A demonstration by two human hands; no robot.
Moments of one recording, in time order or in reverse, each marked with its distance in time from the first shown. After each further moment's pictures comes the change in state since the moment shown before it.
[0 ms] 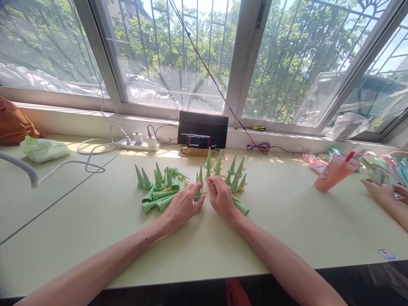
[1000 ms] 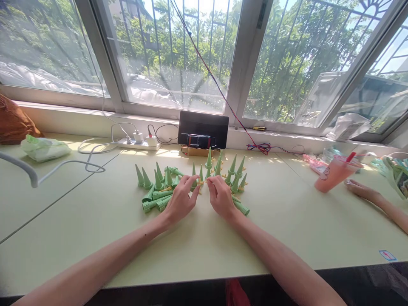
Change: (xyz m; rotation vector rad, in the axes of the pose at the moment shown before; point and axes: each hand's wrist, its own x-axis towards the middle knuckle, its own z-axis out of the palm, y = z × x) left_hand 0.007 -0.010 0.001 -0.266 0.235 0.046; right_hand 0.001 -0.004 -0.001 0.019 -0.016 -0.003
